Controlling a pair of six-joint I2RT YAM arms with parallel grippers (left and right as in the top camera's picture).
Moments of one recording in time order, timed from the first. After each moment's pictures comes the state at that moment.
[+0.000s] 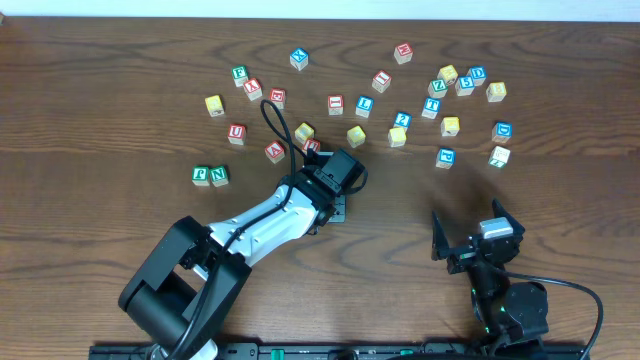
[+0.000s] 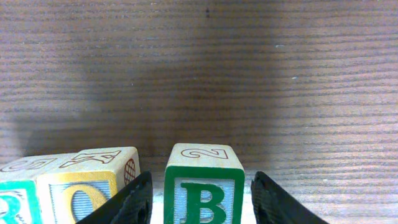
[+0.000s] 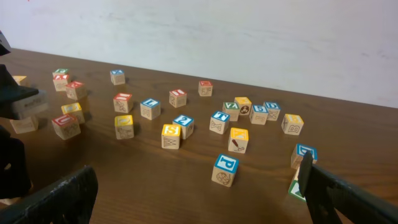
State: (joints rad) left arm -0.71 1.80 1.02 -0.50 -0.16 -0.64; right arm 0.22 0.02 0.01 -0.07 0.01 -0.05
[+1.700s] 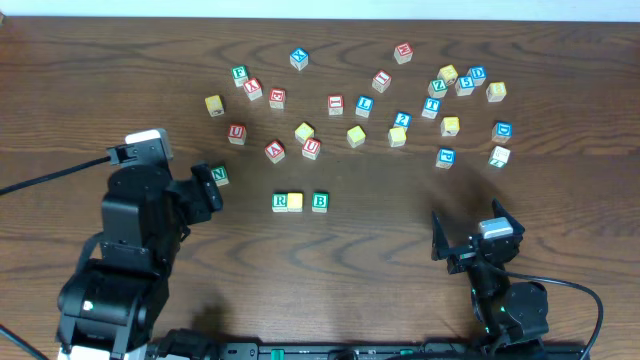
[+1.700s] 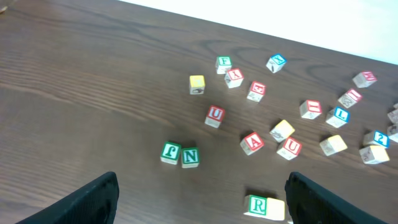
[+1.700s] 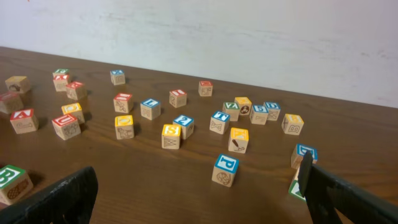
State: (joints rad) left arm -0.22 0.83 1.05 -0.85 -0.24 -0.34; right arm 0.22 0.02 0.01 -0.07 0.01 -0.05
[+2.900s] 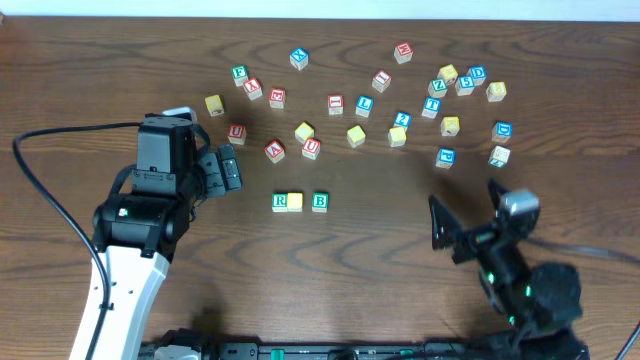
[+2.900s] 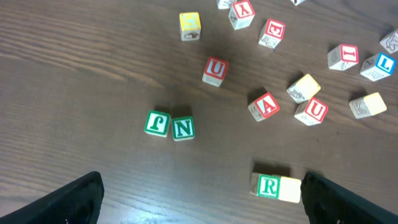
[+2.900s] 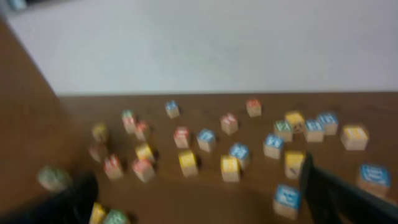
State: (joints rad) left arm -0.13 1.12 1.05 -0.81 -0.09 -0.30; right arm 0.22 0.38 0.42 -0.19 -0.14 0.20
